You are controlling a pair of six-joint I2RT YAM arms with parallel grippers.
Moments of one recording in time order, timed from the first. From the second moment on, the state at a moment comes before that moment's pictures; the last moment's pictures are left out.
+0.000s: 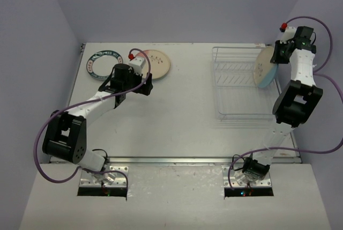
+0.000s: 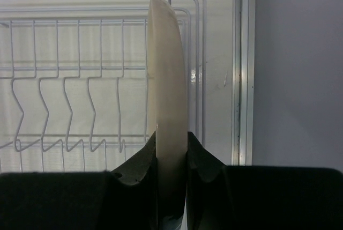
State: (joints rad) left arm -0.25 1.47 0.88 0.04 0.17 0.00; right arm -0.41 2.06 1.89 -0.67 -0.25 -0.28
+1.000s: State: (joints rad) left arm -0.25 1.50 0.92 0.06 0.19 -0.02; right arm -0.41 1.85 1.95 -0.73 -0.32 -0.27
